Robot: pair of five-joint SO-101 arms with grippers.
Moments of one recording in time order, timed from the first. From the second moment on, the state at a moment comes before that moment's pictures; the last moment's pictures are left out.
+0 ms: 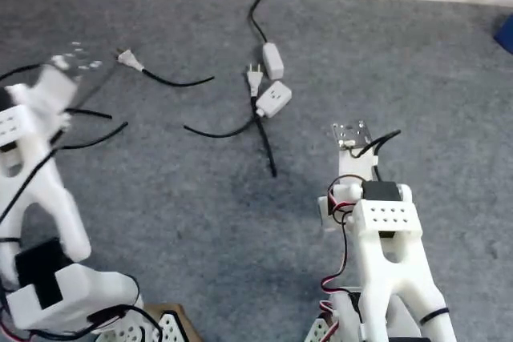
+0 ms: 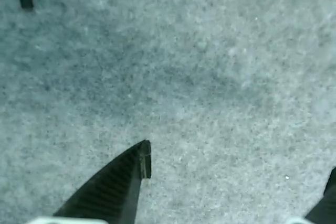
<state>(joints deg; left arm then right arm) -36.0 -3.3 8.6 67.2 -59.3 -4.0 -35.5 59.7 59.5 11.3</state>
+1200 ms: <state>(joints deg) -40.0 -3.4 18.0 50.3 -29.7 -4.0 -35.5 59.7 59.5 11.3</state>
